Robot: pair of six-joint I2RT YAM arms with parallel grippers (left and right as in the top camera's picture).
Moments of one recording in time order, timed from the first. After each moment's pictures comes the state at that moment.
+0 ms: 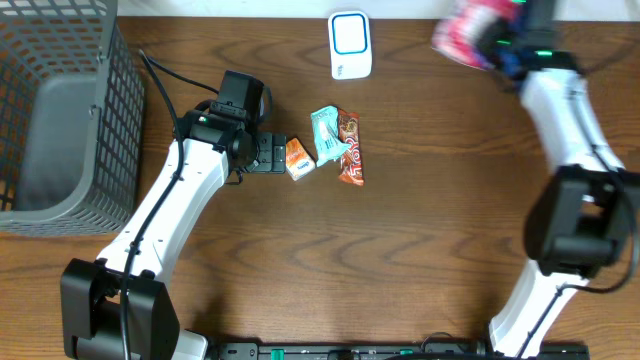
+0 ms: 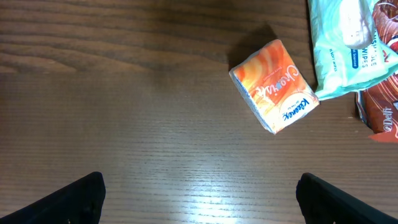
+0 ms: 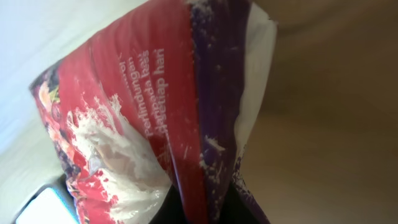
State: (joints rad) left arm -0.28 1.63 1.29 -0.89 -0.04 -0.25; right arm -0.08 2.08 1.77 -0.42 -0.05 0.66
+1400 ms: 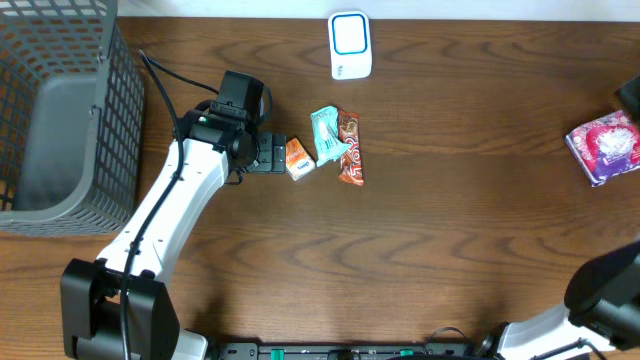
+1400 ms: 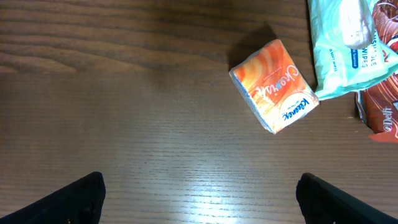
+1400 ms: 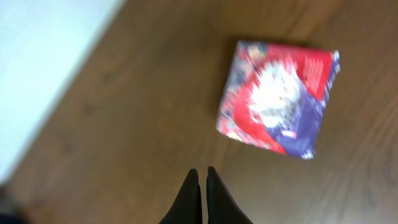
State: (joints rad) left arm -0.28 1.63 1.29 -0.89 -0.04 -0.25; right arm -0.51 1.81 1.75 -0.90 -0.03 0.46
